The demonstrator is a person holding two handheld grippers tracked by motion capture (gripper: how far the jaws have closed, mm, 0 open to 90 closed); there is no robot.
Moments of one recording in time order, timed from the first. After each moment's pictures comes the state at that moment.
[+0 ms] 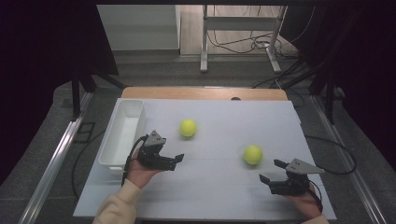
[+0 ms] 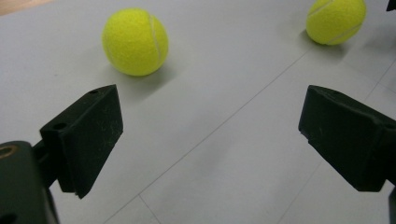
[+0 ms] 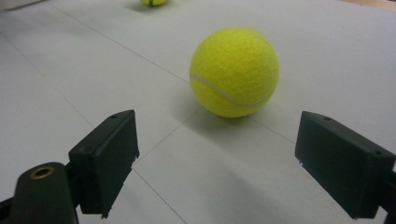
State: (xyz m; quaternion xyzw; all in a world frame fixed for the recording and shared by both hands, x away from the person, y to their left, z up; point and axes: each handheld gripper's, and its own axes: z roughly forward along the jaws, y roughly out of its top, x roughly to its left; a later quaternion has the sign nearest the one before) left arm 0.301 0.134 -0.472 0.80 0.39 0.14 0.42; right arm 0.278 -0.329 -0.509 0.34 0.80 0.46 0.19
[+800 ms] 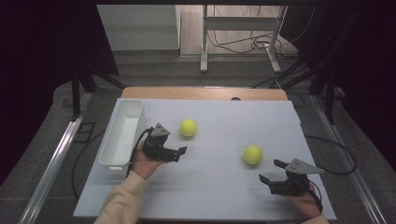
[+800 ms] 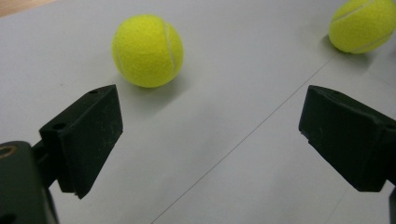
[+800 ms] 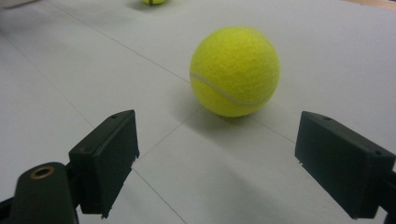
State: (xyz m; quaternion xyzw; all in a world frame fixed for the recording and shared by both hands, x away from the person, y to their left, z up) left arm 0.329 0.126 -0.473 0.81 0.41 0.13 0.41; right arm 0.278 -0.329 -0.510 0.34 0.80 0.45 0.19
